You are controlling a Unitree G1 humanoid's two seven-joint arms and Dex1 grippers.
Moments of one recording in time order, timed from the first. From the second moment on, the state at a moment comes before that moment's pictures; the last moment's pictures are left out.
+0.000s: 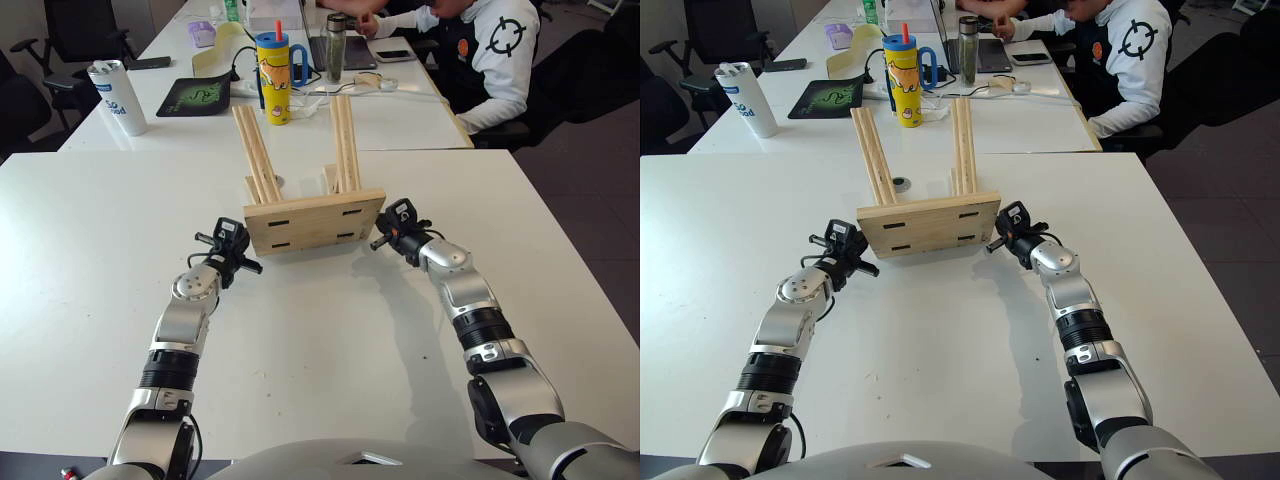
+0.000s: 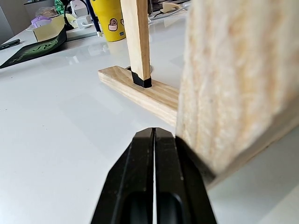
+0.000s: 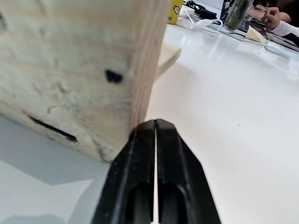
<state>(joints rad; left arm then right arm) -0.26 0.25 -0.02 0.19 -0.04 0.26 -0.31 -0.51 -0.28 0.10 0.51 0.01 0.12 0.47</state>
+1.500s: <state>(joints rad) 0.04 0.28 -0.05 -0.05 -0.01 0.30 -0.29 -0.13 -0.30 0.16 0.12 -0.01 0.23 0.45</state>
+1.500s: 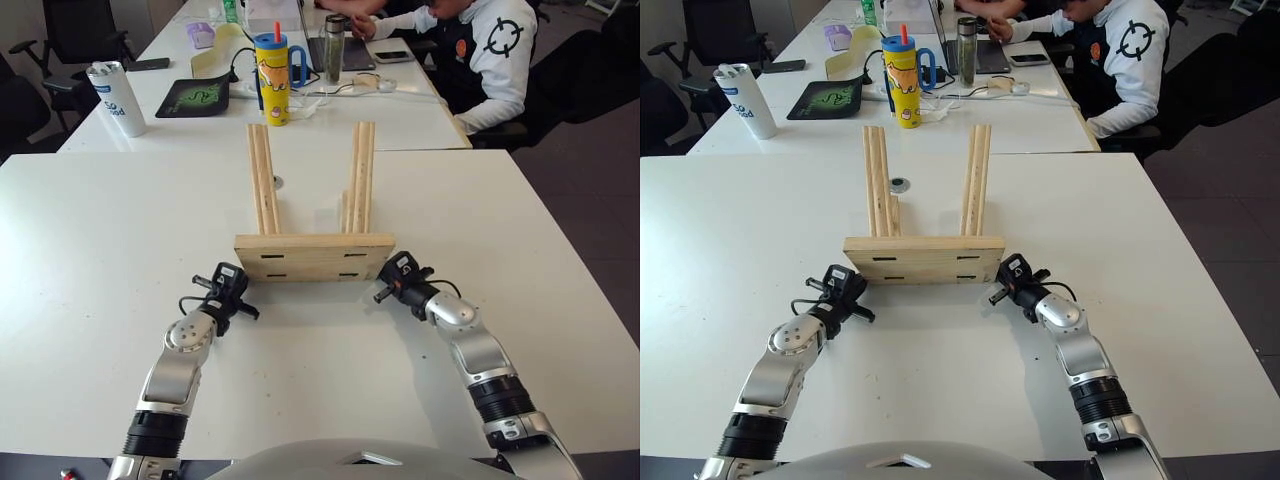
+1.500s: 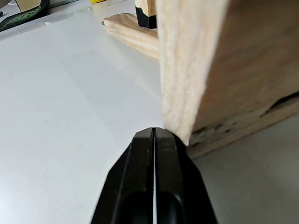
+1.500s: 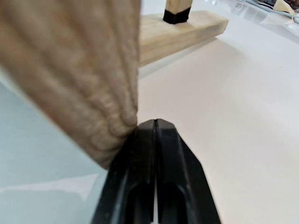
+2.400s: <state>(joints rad) -0.09 0.24 -0.04 -0.17 -0.01 0.39 -0.27 -0.21 -0.23 0.08 0.03 -0.01 0.34 0.33</state>
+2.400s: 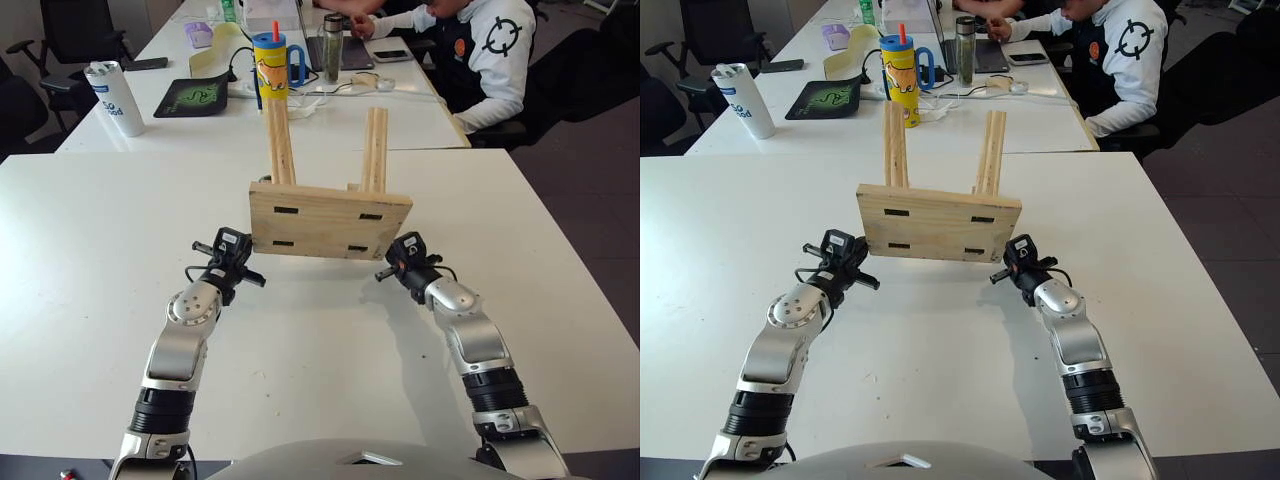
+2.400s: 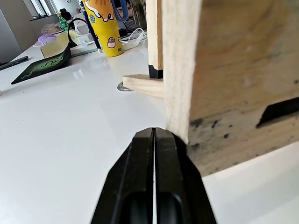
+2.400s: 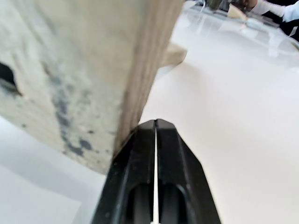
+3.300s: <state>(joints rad) -0.27 0.22 0.06 -0.42 -0.04 0.52 -0.20 -0.32 -0.18 0.00 -0.11 0.03 0.13 0.23</state>
